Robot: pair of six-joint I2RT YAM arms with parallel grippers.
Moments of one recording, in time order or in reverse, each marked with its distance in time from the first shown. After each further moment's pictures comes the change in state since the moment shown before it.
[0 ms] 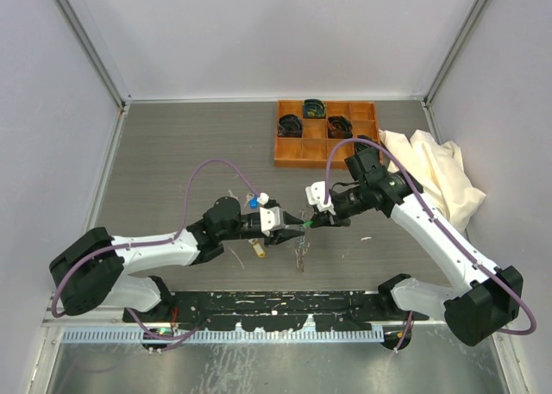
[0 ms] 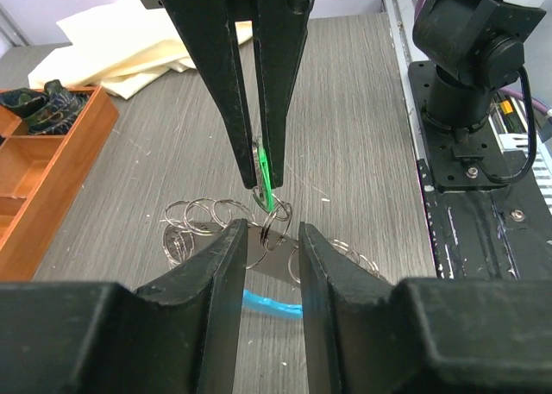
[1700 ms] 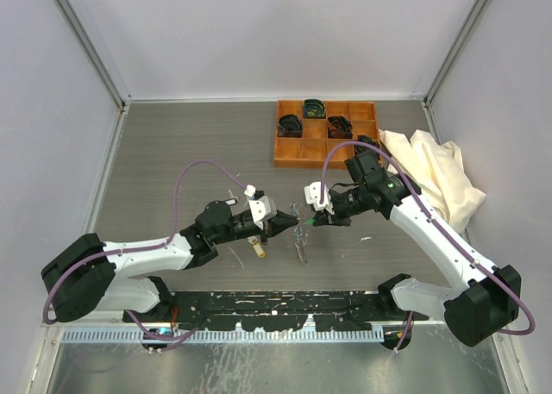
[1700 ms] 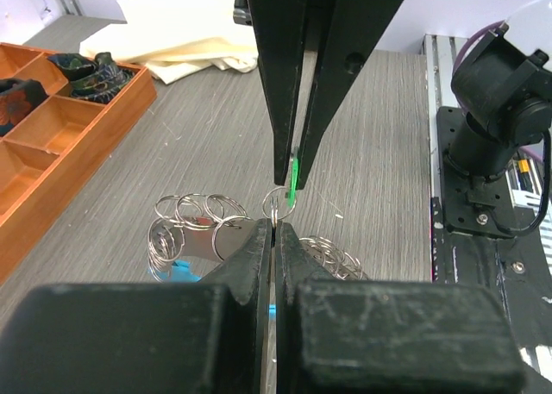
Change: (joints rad) left arm 0.013 -0.065 -0.055 0.053 -0.148 -0.157; right arm -0.009 -0.003 -0.043 0.057 0.087 0.047
